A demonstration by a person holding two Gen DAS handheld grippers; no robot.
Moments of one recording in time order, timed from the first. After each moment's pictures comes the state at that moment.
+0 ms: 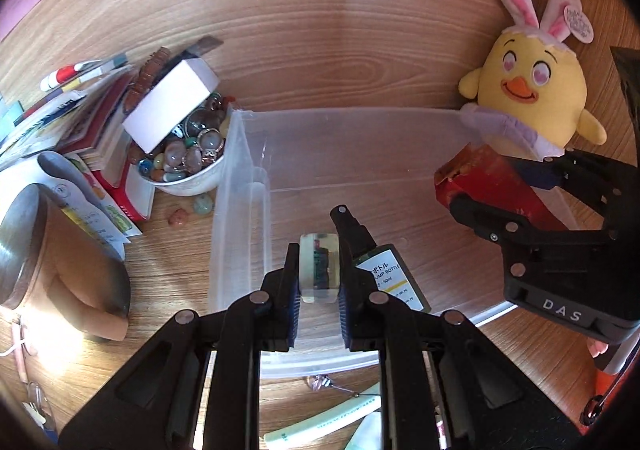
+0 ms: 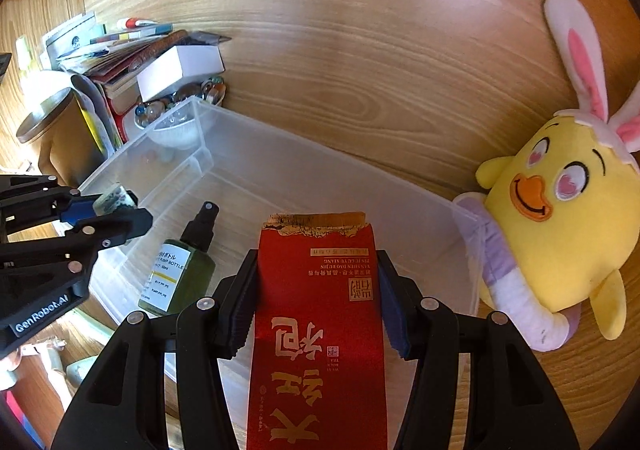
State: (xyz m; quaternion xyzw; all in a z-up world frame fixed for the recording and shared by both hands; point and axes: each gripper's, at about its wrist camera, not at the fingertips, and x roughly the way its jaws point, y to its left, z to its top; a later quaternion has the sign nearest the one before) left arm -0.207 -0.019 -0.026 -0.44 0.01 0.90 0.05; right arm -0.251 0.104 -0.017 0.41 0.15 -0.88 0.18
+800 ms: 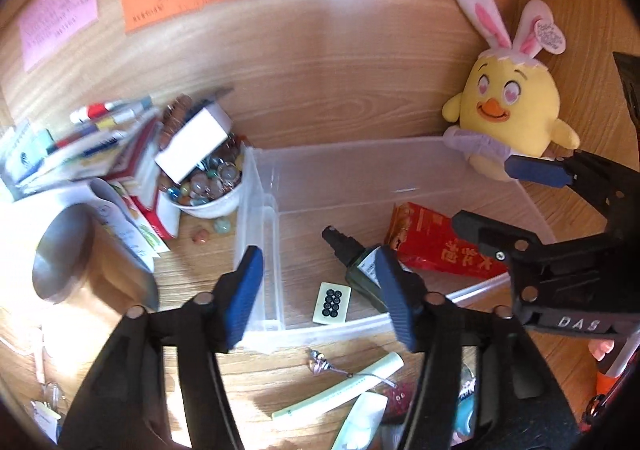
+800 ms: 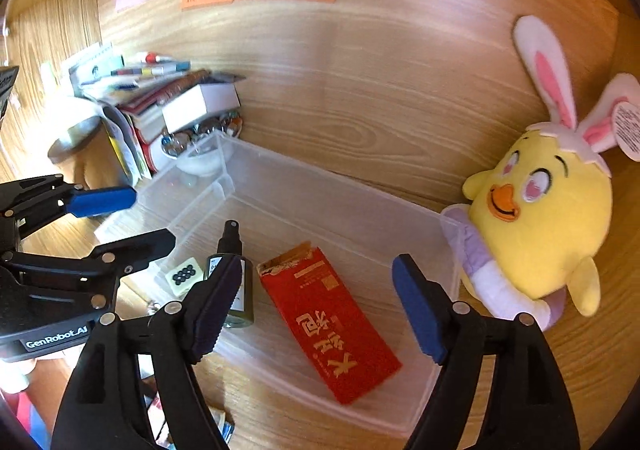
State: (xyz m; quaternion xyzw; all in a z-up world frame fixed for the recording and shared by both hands) left arm -0.171 -0.008 0.009 -0.38 0.03 0.92 0.04; right arm -0.217 0.118 0.017 0.36 0.11 -0.90 0.19
